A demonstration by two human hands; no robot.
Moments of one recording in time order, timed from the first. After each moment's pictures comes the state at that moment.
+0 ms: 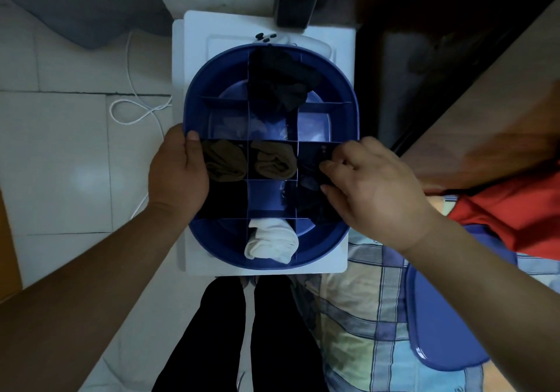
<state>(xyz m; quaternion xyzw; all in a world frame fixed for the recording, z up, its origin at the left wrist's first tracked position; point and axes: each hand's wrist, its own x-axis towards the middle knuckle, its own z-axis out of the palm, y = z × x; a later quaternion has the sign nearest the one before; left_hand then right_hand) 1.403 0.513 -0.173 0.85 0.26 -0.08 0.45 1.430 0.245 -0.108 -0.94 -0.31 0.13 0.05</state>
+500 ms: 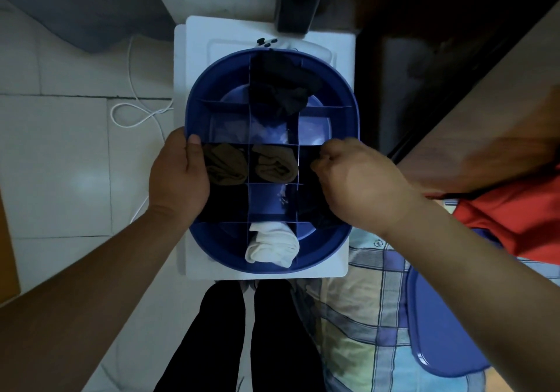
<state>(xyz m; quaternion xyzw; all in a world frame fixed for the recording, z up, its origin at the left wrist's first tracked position) 1.402 0.513 -0.174 0.85 0.26 -0.08 0.45 1.446 0.267 -0.117 -0.92 -0.30 0.24 -0.02</state>
